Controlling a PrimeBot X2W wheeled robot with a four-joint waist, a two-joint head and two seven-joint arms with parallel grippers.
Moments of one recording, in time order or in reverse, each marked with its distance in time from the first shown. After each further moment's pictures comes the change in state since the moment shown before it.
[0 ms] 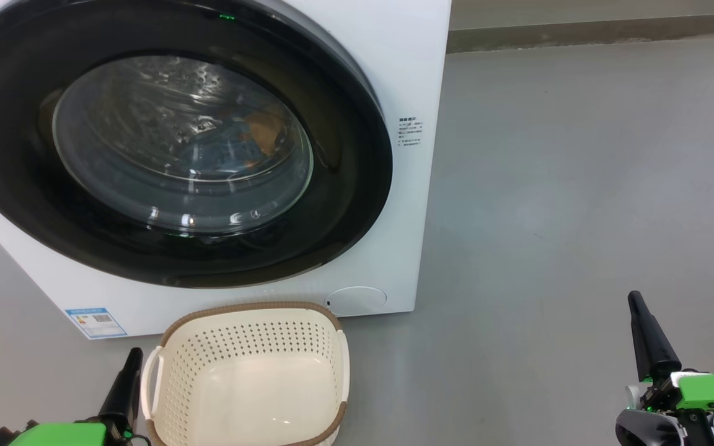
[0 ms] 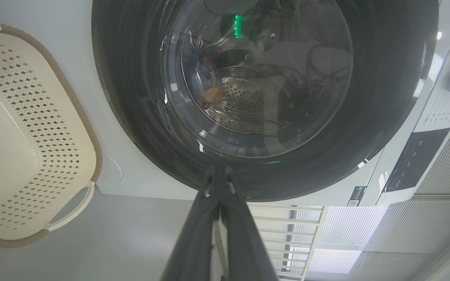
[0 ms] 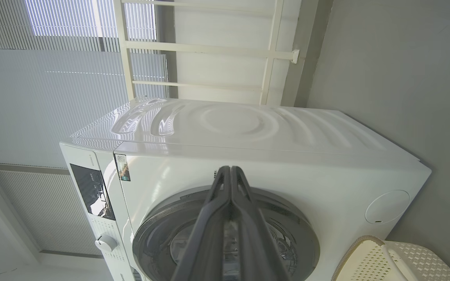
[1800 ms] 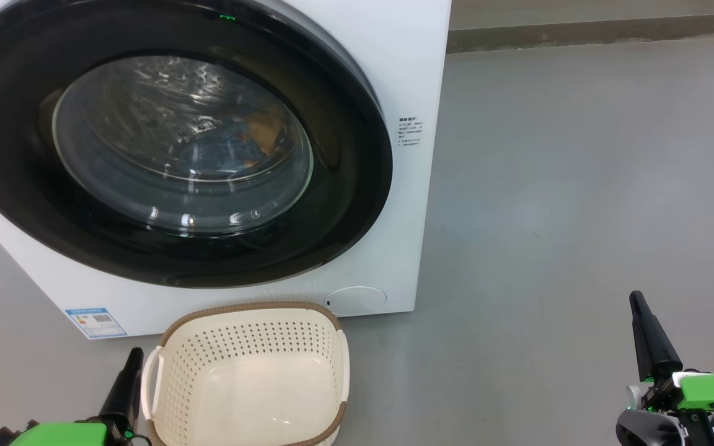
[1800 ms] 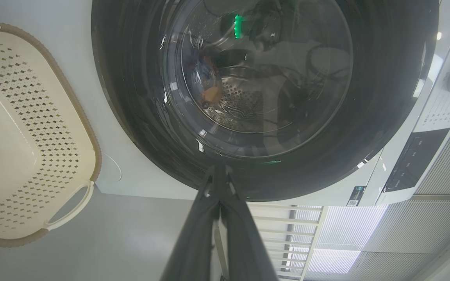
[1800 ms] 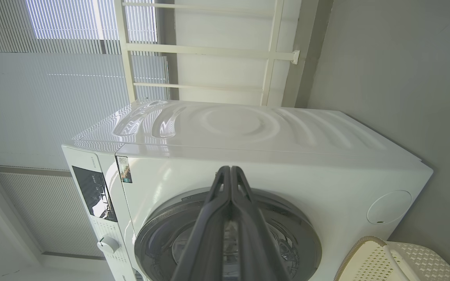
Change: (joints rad) left arm 0.000 -0.002 -0.001 0.000 -0.007 0.000 0.000; right arm 0.000 0.002 -0.010 -0.002 0.011 0.000 0.007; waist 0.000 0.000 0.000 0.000
